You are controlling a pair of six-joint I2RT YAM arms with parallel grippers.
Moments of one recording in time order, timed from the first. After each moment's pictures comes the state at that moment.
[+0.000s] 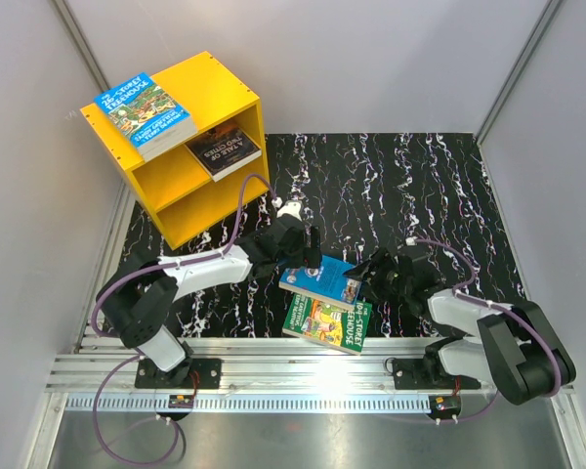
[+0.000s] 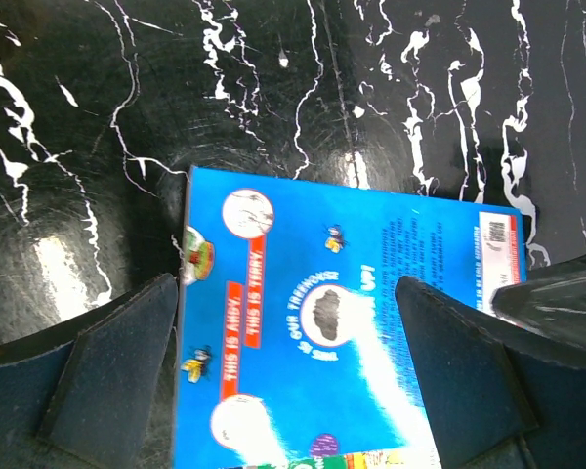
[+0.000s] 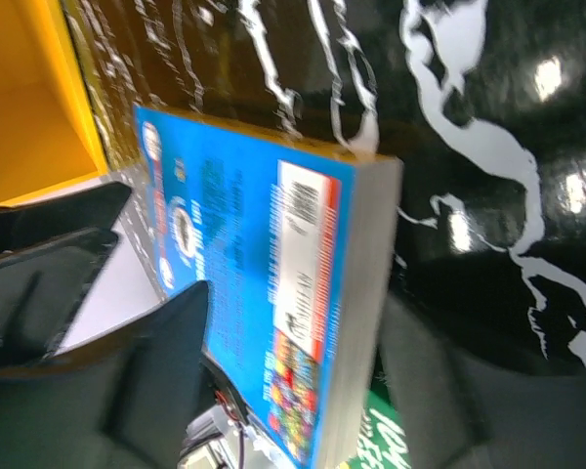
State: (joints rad) left arm -0.84 1.61 0.94 -0.11 -0.17 -0.66; right arm 0.34 1.22 0.27 0.27 -0.36 1.15
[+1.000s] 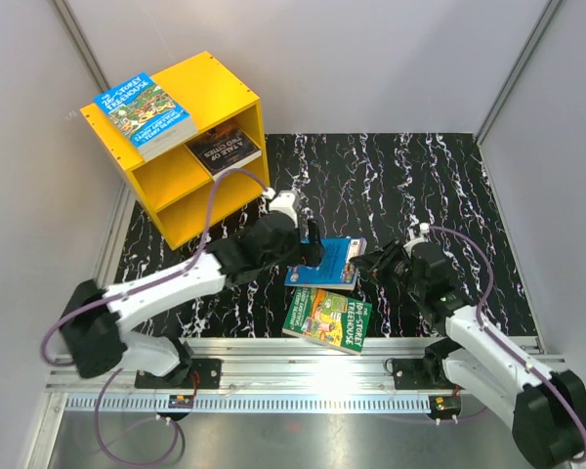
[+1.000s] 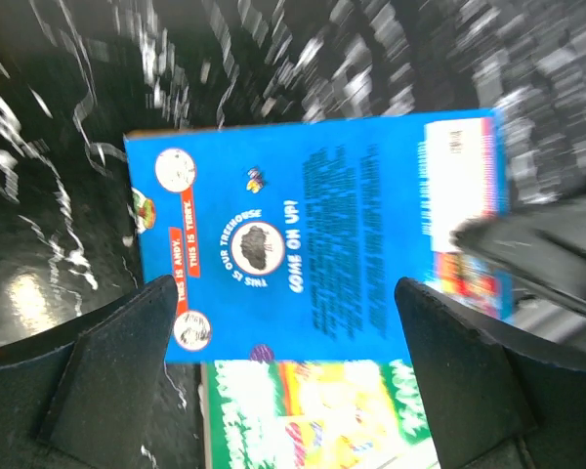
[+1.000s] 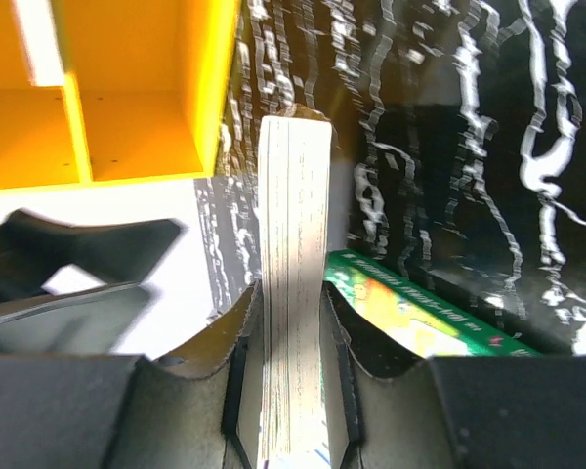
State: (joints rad) left arm -0.91 1.39 0.98 -0.25 -0.19 -0.67; right arm 0.39 0.86 0.30 0.14 -0.29 1.18
